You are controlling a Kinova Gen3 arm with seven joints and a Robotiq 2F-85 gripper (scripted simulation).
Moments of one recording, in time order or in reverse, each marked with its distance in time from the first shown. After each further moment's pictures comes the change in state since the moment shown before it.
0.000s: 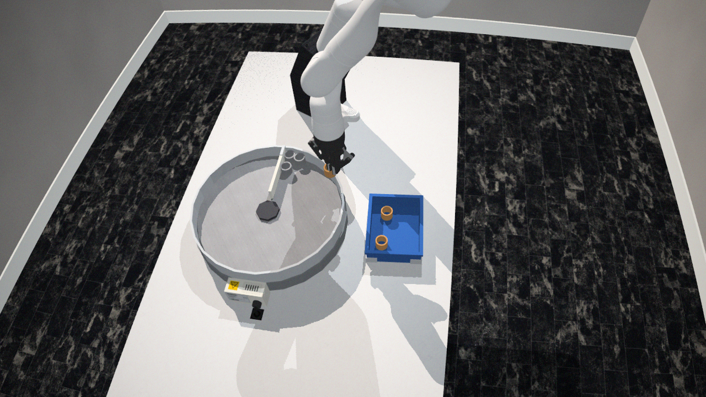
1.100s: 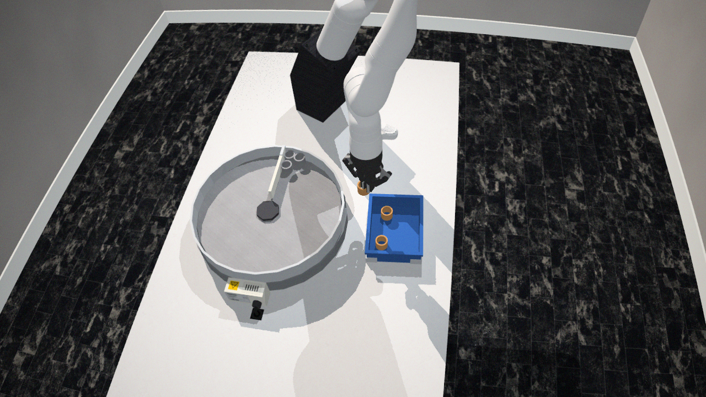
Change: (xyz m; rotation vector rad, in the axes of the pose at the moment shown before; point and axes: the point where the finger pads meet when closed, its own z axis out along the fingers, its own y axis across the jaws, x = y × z) arm -0.006 0.106 0.000 0.002 -0.001 0.003
